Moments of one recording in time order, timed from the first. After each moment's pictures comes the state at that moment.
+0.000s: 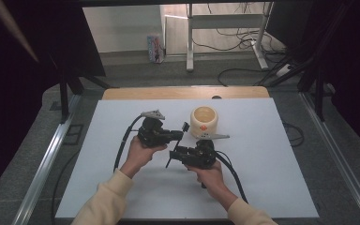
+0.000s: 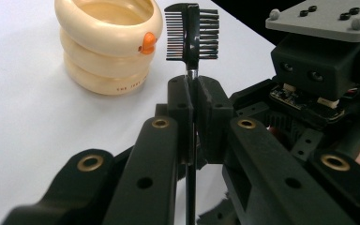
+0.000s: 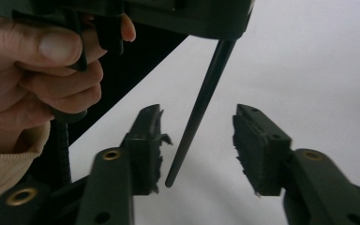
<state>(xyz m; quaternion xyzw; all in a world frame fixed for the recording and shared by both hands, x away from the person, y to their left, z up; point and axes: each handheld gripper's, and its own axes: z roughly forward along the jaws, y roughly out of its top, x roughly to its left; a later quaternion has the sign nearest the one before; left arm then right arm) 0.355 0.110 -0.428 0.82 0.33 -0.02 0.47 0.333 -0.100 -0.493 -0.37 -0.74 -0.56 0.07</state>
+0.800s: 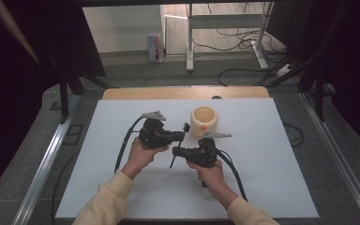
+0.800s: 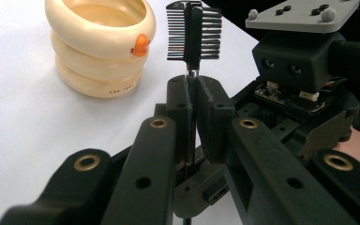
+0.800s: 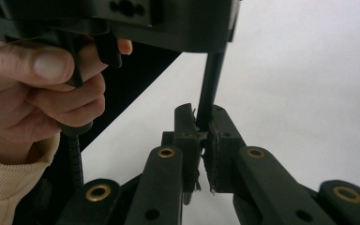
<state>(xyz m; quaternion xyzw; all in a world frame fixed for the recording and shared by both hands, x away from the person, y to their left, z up) 0.353 0.107 -0.429 0.81 0.33 -0.02 0.48 0.339 -0.105 -0.497 -0.38 -0.73 -0.57 0.10</state>
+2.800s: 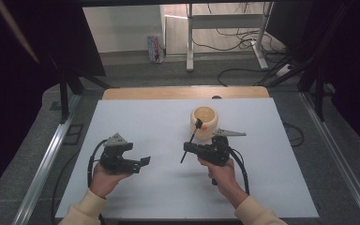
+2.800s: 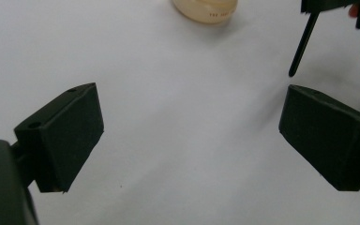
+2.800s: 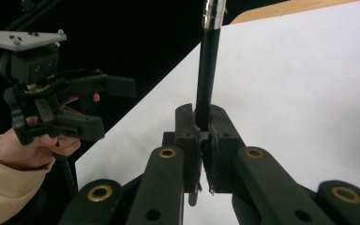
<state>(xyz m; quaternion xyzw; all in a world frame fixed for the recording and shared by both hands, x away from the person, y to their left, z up) 0.280 0.199 -0.466 0.79 0.43 0.09 0.42 0.337 -0.138 -0.478 -0.38 -0.71 -0.59 0.06</state>
